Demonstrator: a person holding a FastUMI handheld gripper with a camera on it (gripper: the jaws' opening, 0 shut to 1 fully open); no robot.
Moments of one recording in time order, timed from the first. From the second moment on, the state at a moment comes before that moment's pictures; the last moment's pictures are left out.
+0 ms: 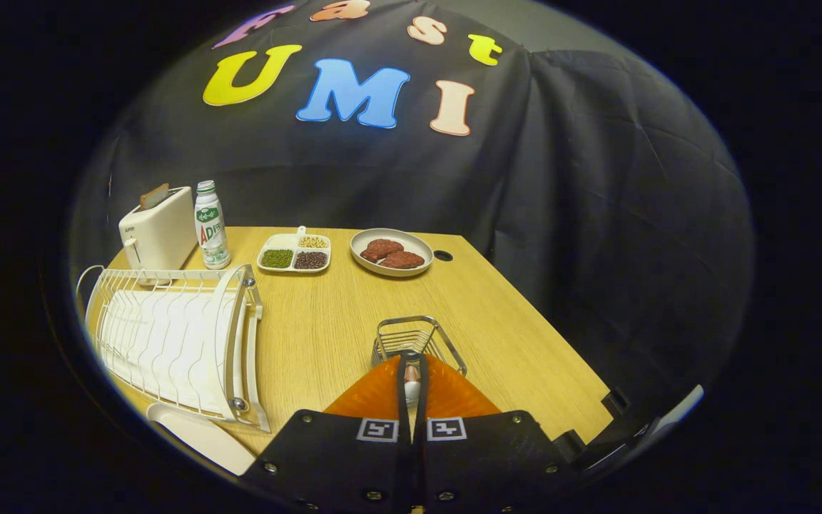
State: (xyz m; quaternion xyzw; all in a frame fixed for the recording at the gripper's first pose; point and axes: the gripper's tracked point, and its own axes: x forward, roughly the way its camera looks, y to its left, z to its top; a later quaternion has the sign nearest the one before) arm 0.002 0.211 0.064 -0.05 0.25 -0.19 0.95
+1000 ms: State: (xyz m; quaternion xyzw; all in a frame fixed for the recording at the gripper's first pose) arm -0.092 0.356 0.154 -0.10 0.21 -0.19 0.95
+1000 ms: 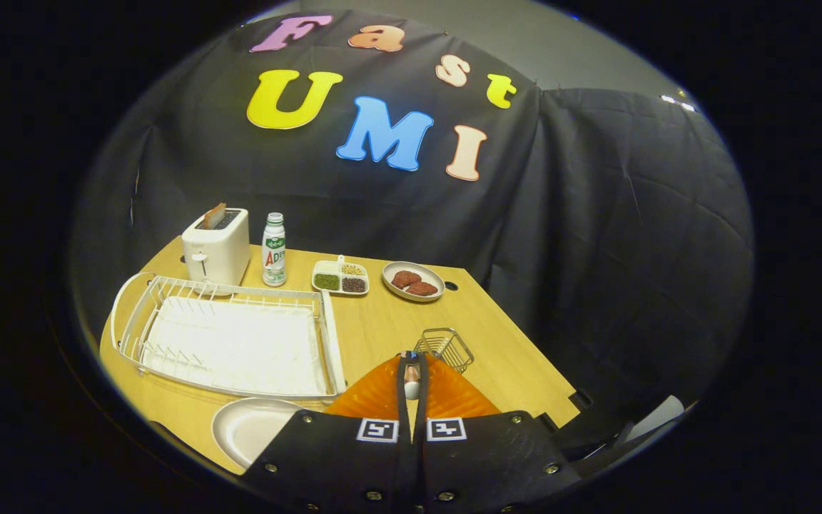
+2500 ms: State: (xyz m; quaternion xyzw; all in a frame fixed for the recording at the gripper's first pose) arm -0.135 0.479 0.024 -0.09 0.28 0.06 0.95
